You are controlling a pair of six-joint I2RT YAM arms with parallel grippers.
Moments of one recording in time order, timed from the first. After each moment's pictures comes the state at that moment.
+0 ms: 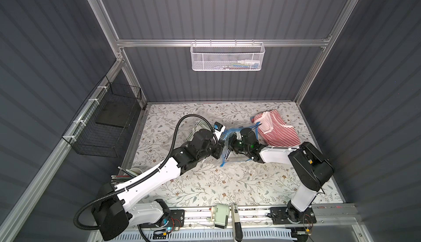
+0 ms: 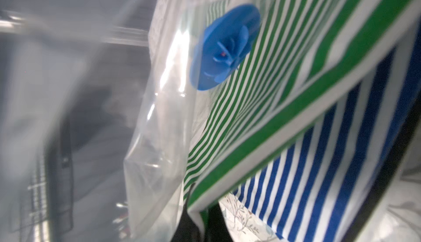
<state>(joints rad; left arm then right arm) -0.85 1.23 0.97 -0.26 -0.01 -0.17 0.63 1.74 0.81 0.44 -0.32 1.22</state>
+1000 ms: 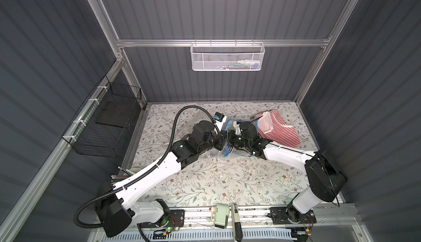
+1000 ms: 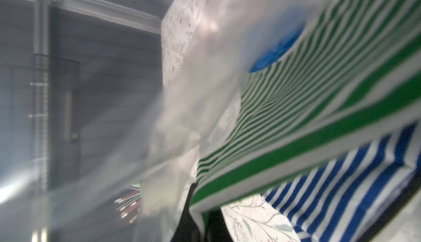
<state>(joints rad) -0.85 1.28 1.13 -0.30 -0.04 -0.18 0.67 1.60 0.97 0.12 -0.30 1.10</state>
